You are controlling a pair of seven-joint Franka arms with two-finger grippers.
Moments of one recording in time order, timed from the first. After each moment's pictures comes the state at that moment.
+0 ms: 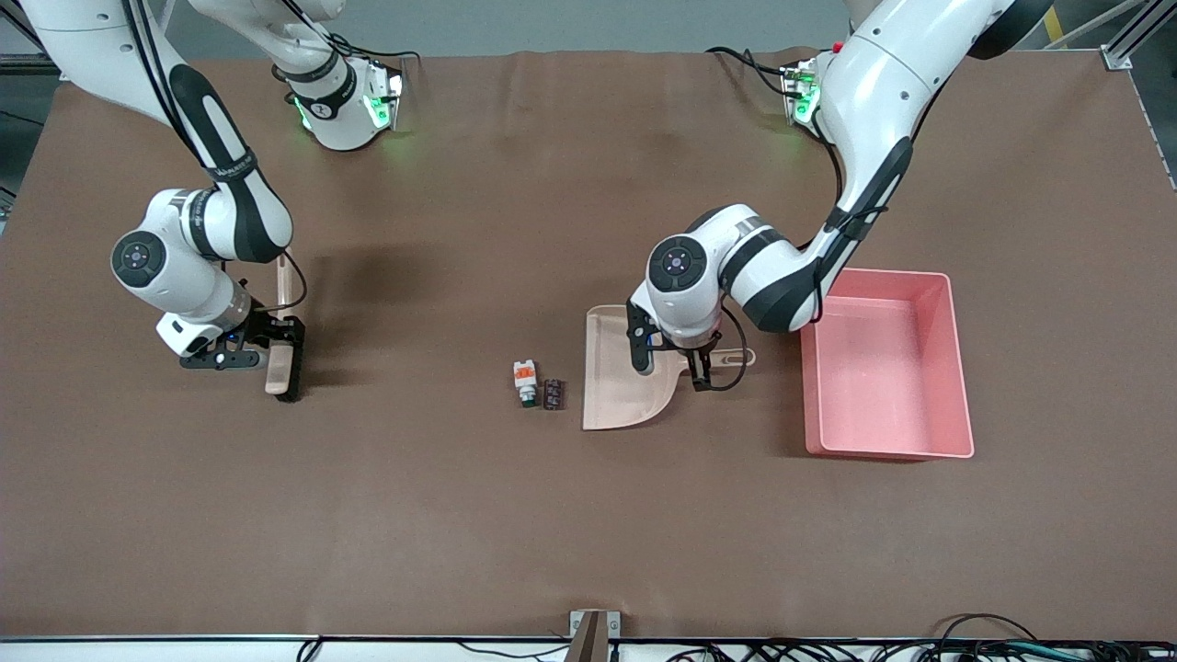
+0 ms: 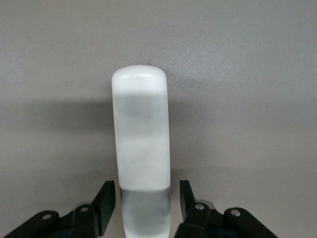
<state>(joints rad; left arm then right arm) -0.26 0.68 -0.44 -1.64 0.56 2.11 0.56 -0.04 0.29 -0.02 -2.32 -0.01 2.59 -0.09</state>
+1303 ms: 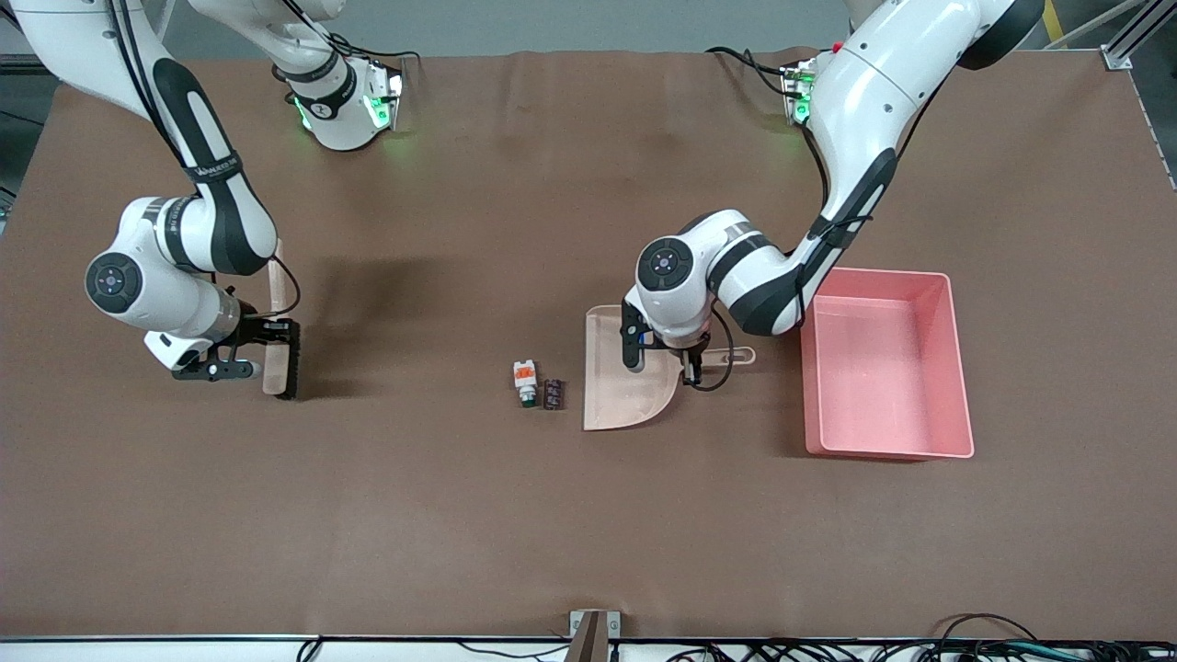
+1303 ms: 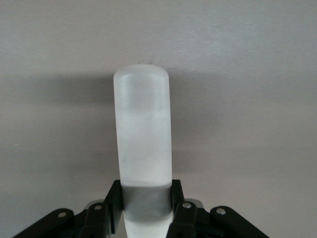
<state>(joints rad) -0.27 0.71 -0.44 -1.64 0.61 2.12 0.57 -0.01 0.29 -0.01 -2.17 0.02 2.31 -0.05</state>
